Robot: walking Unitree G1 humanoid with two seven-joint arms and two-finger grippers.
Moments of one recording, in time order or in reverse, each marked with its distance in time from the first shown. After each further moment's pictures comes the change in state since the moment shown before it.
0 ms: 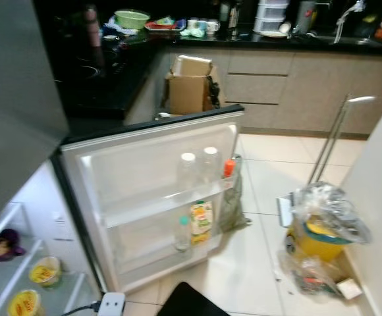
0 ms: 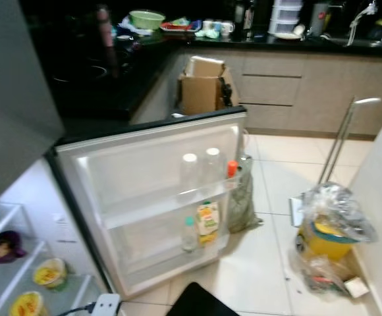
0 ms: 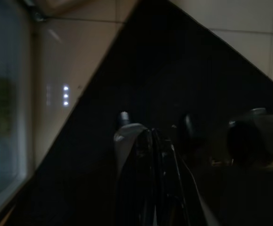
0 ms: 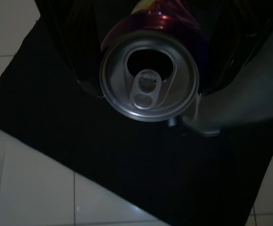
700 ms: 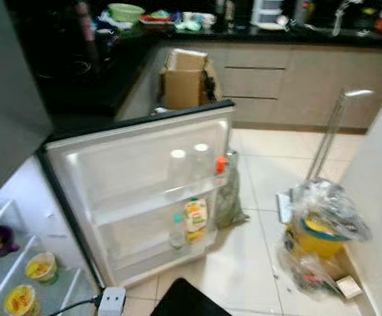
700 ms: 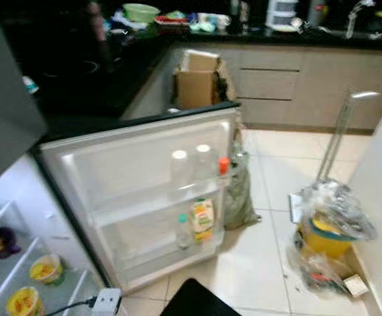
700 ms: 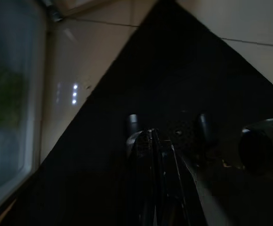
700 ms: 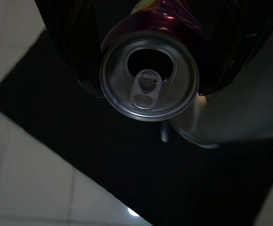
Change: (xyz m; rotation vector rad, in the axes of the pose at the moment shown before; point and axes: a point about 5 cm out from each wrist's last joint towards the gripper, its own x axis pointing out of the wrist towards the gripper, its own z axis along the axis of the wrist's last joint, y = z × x) left arm 0.001 0.000 0.005 0.001 -0.013 0.013; right arm 0.001 0.000 0.006 -0.074 -0.008 0.031
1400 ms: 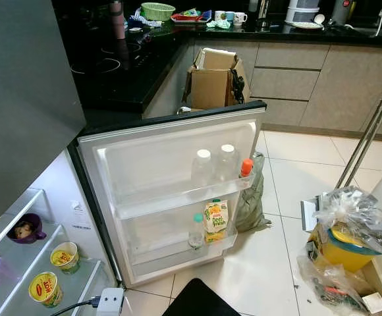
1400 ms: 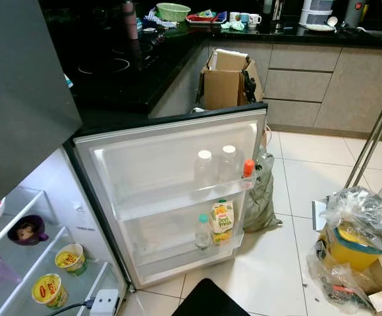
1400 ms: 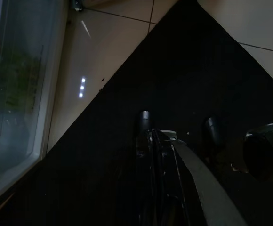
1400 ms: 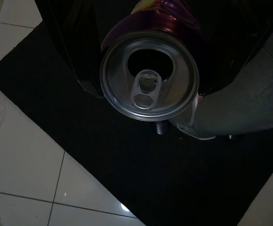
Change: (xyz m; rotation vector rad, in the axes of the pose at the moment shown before) left arm -0.001 0.002 -0.003 -0.022 0.004 0.017; right arm 0.001 0.000 0.005 -0.038 -0.004 -0.008
